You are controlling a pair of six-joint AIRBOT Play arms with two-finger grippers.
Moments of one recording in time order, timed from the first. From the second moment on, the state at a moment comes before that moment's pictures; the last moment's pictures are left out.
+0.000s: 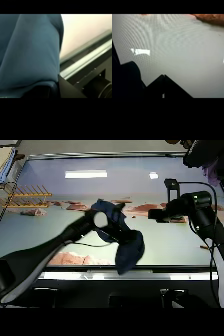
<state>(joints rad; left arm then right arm) -0.65 -1.67 1.53 0.99 -1.04 -1.95 0.21 -1.21 1.23 1.58 -1.20 -1.36</state>
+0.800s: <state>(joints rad) -0.46 -1.50 1.53 1.02 -0.97 -1.85 0.21 -1.21 1.23 1.58 -1.20 -1.36</state>
